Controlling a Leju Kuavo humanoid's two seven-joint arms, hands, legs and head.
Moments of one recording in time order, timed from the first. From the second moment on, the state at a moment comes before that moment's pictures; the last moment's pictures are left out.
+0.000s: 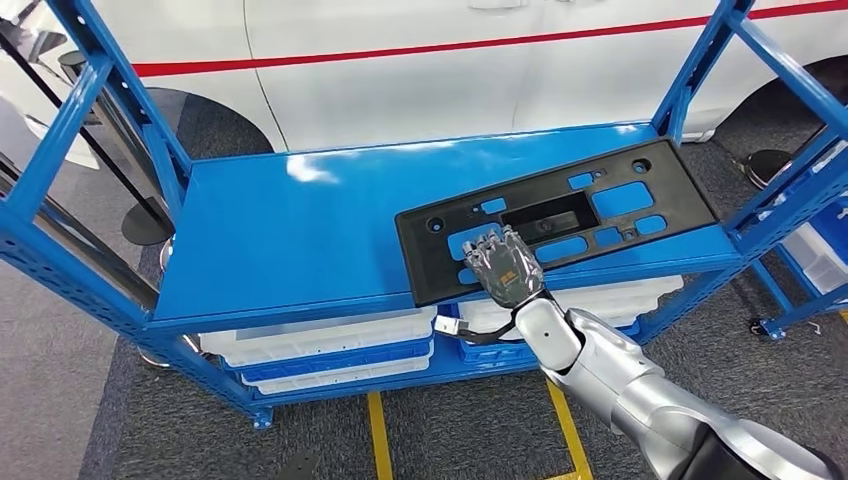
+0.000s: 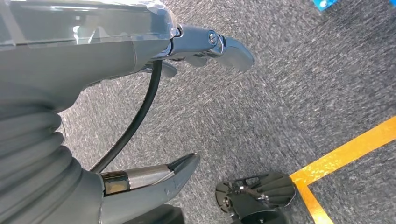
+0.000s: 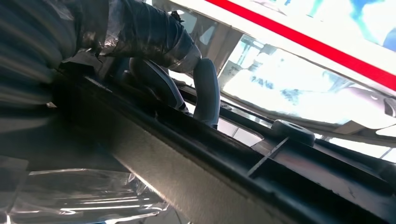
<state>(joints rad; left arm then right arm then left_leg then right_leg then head) -0.08 -0.14 0.00 -0.18 -0.43 0.34 -0.09 -0.91 0.00 1.30 -0.54 1.56 -0.70 0.28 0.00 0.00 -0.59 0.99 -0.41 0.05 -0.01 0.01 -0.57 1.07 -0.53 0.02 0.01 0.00</state>
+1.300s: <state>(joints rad) -0.09 -0.14 0.03 -0.18 -0.47 0.34 -0.07 -0.84 0.00 1.13 -0.48 1.56 -0.70 0.19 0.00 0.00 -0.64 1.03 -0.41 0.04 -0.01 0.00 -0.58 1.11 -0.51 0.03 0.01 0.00</state>
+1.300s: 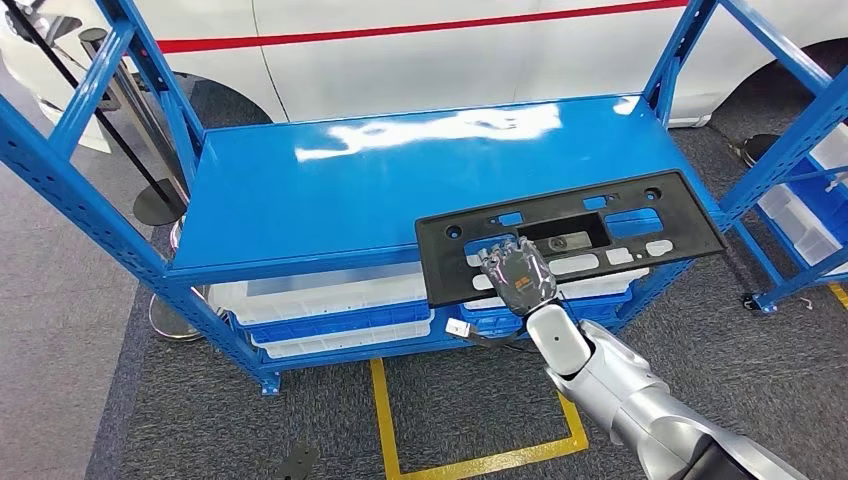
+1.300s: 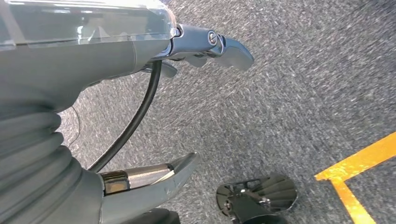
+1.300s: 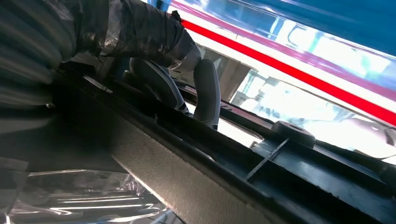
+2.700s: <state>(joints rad) -0.07 -0.14 0.05 -0.18 -0.50 0.34 -0.07 -0.79 0.00 1.00 -0.49 1.56 -0.70 0.18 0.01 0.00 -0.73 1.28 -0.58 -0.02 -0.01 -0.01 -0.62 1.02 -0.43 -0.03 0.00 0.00</state>
